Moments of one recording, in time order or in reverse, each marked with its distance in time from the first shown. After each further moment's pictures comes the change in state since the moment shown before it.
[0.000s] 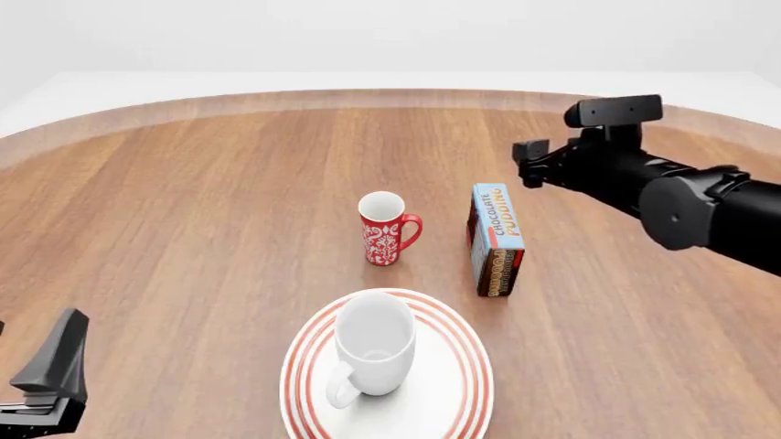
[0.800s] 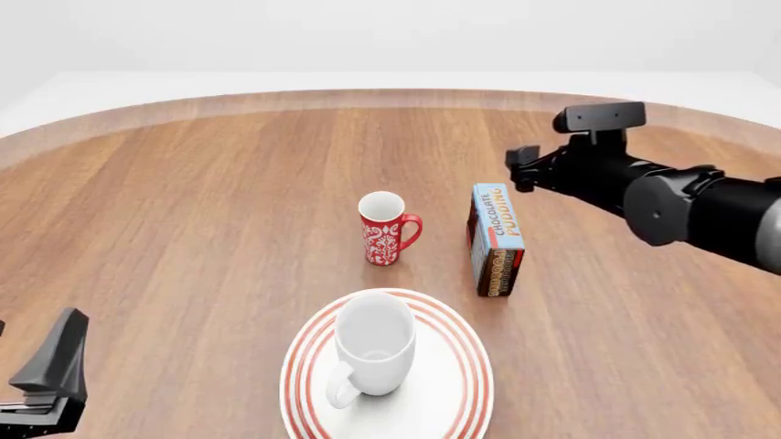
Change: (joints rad) left arm -0.001 0.002 0.000 -0.004 -0.012; right arm 0.001 0.063 -0.025 0.003 0.010
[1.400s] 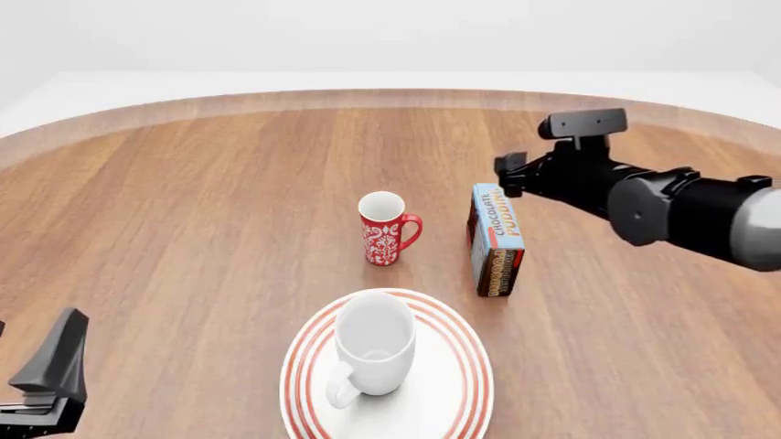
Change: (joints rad) left arm -0.001 -0.002 0.000 0.001 -0.001; right arm 0.022 0.049 -0.016 -0.006 0.004
